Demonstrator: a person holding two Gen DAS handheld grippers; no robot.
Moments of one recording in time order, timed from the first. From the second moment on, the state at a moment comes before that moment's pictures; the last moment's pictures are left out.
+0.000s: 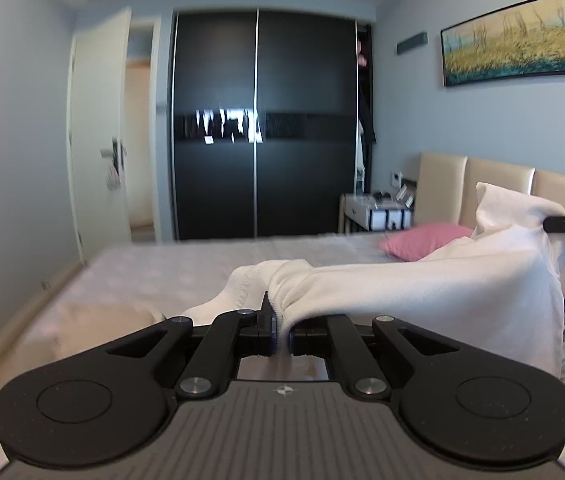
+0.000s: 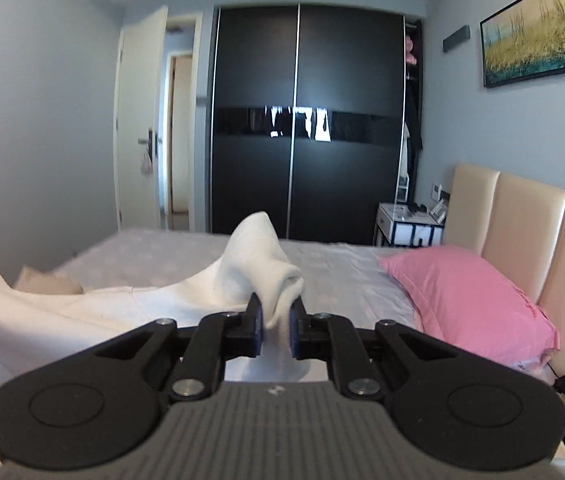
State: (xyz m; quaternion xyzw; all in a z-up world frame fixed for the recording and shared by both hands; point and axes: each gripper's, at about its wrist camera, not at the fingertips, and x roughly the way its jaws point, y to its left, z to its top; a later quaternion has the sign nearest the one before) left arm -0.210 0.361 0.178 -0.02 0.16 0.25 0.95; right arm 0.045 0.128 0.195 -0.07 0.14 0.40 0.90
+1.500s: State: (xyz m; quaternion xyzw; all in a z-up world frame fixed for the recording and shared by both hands) left arm -0.262 0.319 -0.116 -0.04 0.54 0.01 0.84; right arm 0.009 0.089 -0.113 -0.30 0.45 0.37 0.75
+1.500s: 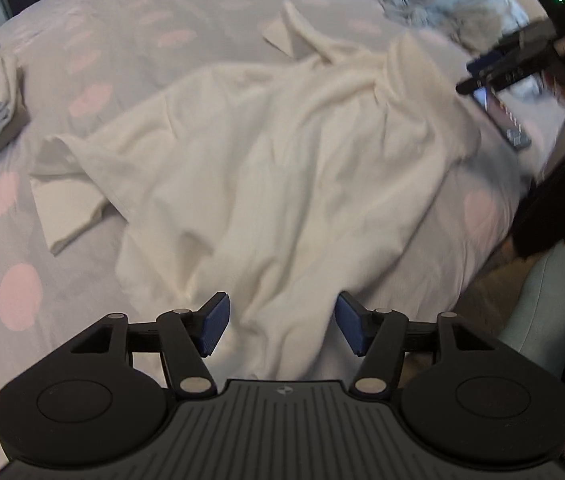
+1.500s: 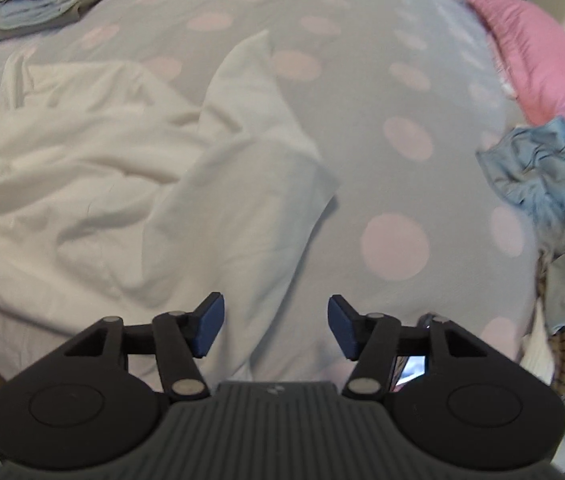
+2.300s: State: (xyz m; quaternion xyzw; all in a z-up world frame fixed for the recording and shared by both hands) left arm -0.214 0.315 -0.121 -0.01 0.54 0.03 0.84; right arm -0.045 0.174 -0.138 -0.39 0.37 0.47 0.70
